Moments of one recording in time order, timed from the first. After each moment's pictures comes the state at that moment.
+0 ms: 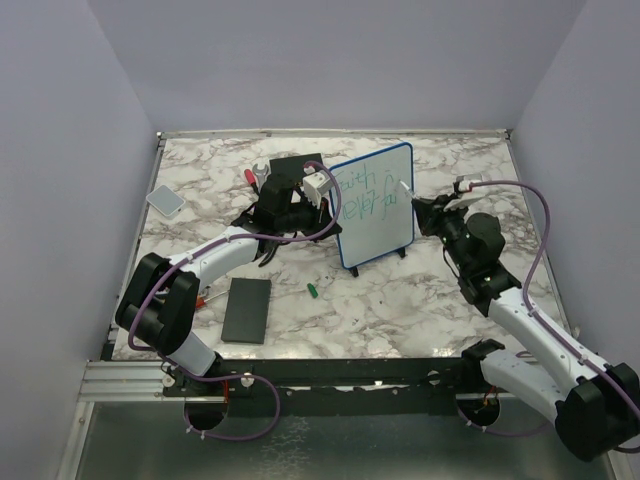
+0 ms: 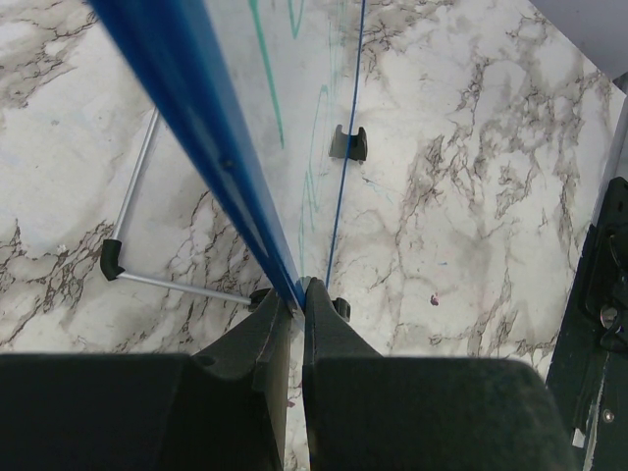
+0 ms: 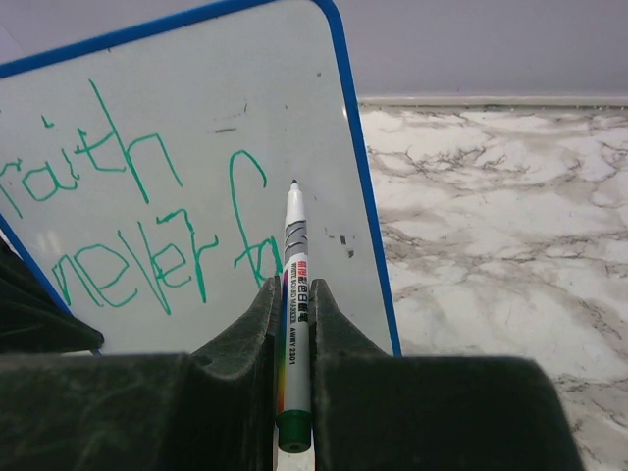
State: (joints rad) left arm -0.53 1.56 0.96 0.15 0.58 -0.12; right arm 0.38 0.93 0.58 0.34 0.08 0.17
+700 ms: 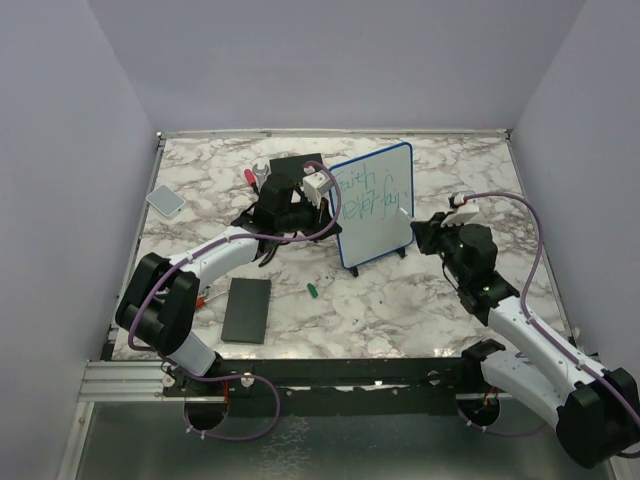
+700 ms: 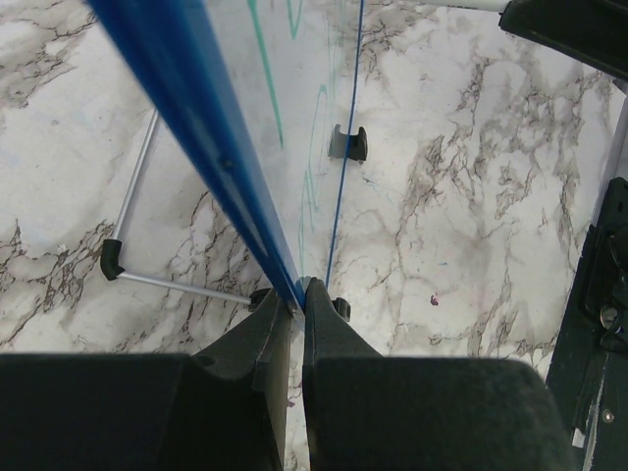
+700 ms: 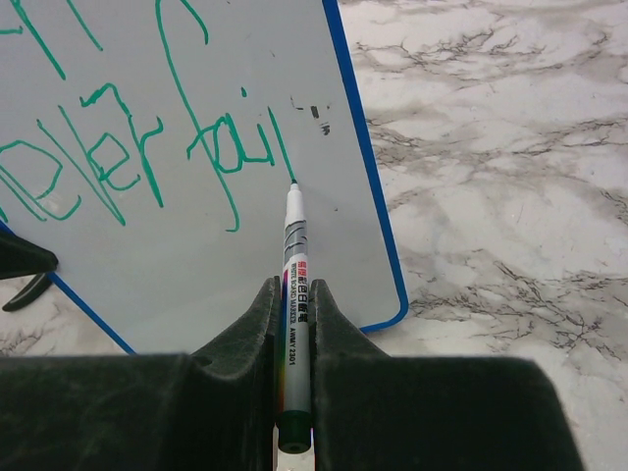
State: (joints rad) left arm -0.53 1.56 0.96 0.15 0.58 -0.12; right arm 0.38 0.89 0.46 0.23 0.08 0.25
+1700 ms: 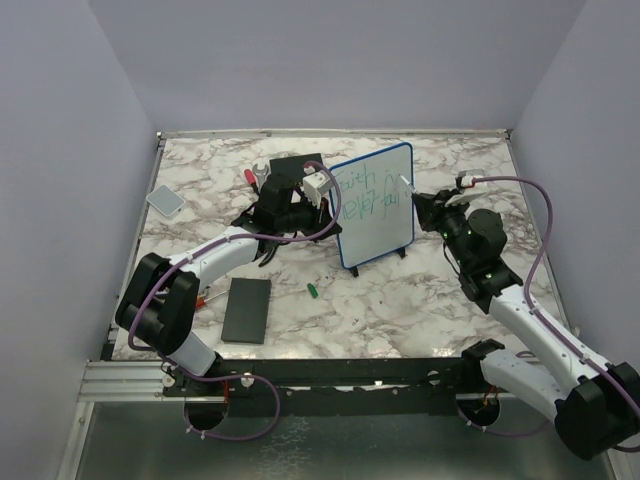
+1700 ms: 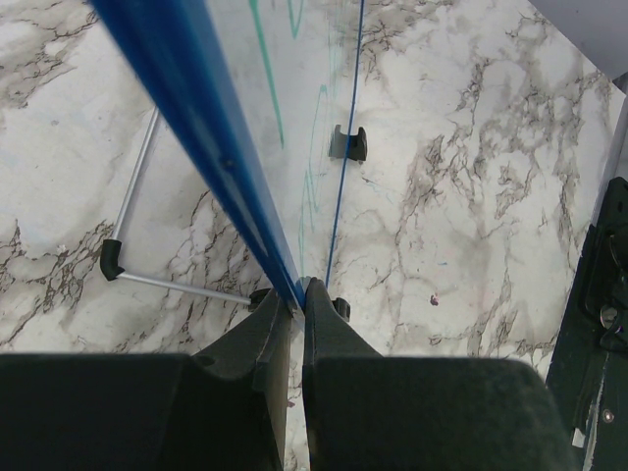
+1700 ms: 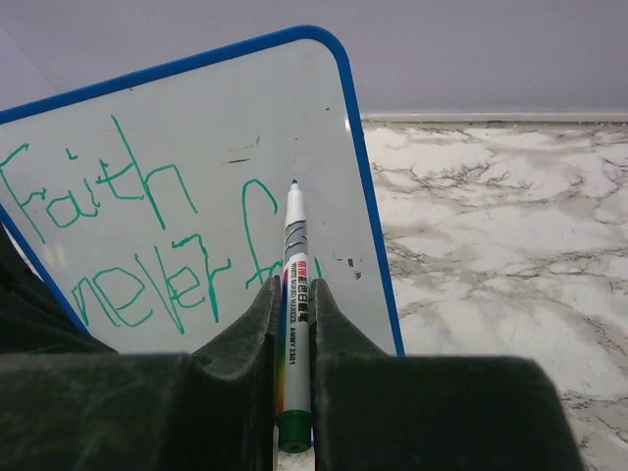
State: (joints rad) left arm -0.53 1.56 0.96 0.15 0.58 -0.12; right arm 0.38 0.93 0.60 0.32 0.08 0.20
